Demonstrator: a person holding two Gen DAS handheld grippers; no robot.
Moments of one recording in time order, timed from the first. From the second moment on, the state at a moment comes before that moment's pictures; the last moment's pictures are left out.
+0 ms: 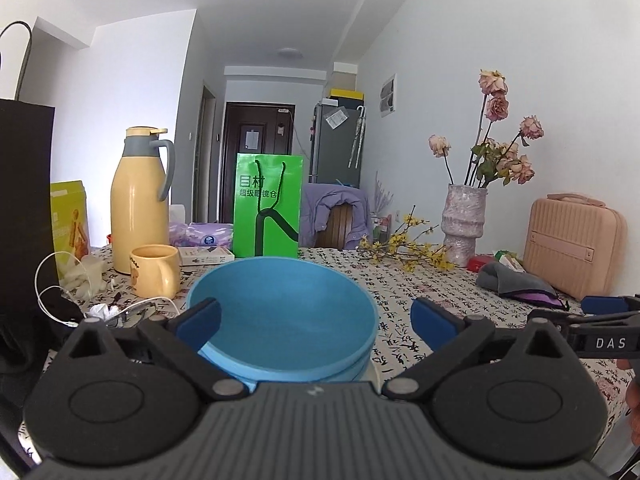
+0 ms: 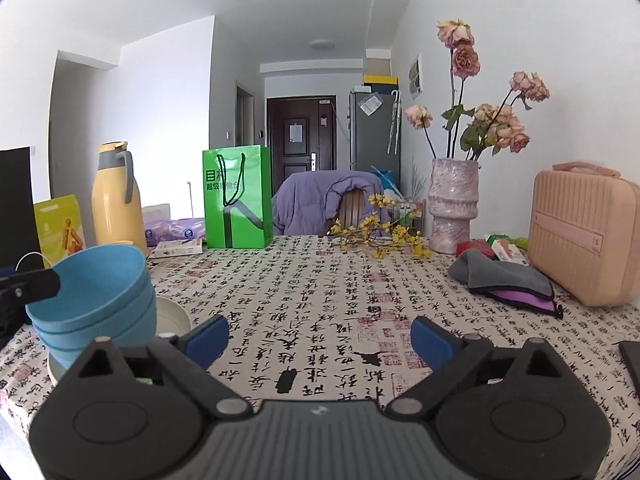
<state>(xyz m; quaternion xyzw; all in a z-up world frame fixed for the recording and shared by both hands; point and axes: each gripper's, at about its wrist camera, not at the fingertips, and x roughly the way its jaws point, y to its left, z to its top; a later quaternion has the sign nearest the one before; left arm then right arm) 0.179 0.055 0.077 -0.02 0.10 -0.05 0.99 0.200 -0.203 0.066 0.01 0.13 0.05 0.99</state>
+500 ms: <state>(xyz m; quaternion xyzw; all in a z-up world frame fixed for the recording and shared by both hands) 0.121 0.051 0.060 -0.01 0.09 -0.03 1.00 0.139 -0.196 0.047 0.00 0.11 0.06 0.99</state>
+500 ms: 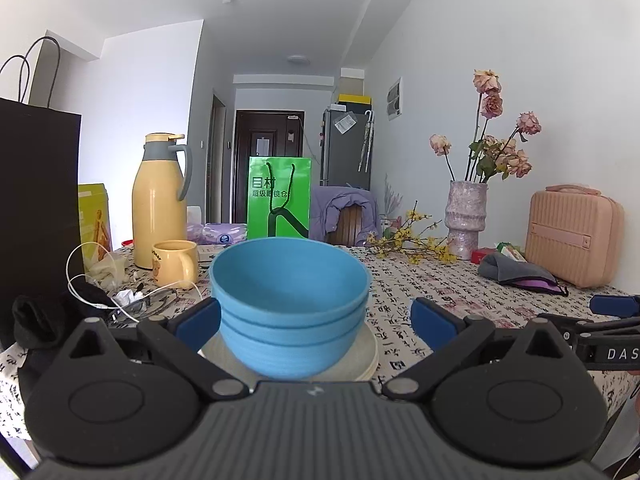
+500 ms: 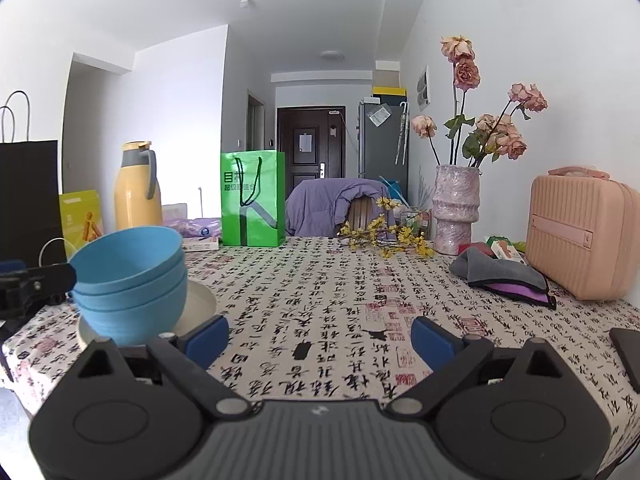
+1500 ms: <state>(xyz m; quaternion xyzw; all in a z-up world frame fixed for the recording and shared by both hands) 0.009 0.048 0.030 -0.01 0.08 -0.05 1.00 0.007 -0.168 0.017 0.00 0.06 0.07 1.00</state>
